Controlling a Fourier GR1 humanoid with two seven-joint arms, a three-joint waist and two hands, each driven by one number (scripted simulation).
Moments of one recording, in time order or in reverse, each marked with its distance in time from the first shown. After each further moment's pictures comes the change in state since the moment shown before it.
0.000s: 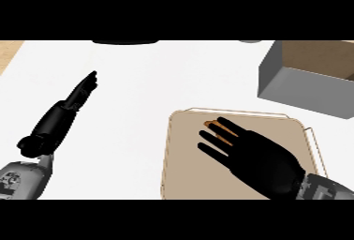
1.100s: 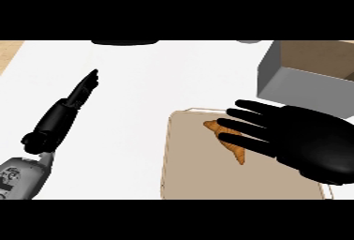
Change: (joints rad) left arm -0.041 0.090 -0.109 0.031 0.098 0.102 -0.017; right arm -0.174 -0.319 -0.092 0.000 -0.463 -0.118 -0.183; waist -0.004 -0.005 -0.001
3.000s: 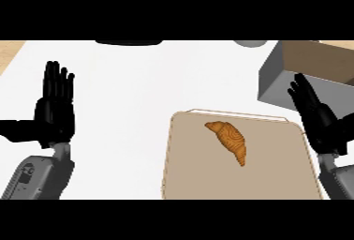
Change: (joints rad) left arm -0.002 -0.251 0.189 0.037 0.216 0.396 -0.065; right arm 0.396 0.399 -0.346 0.479 -0.954 -0.718 0.213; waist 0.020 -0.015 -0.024
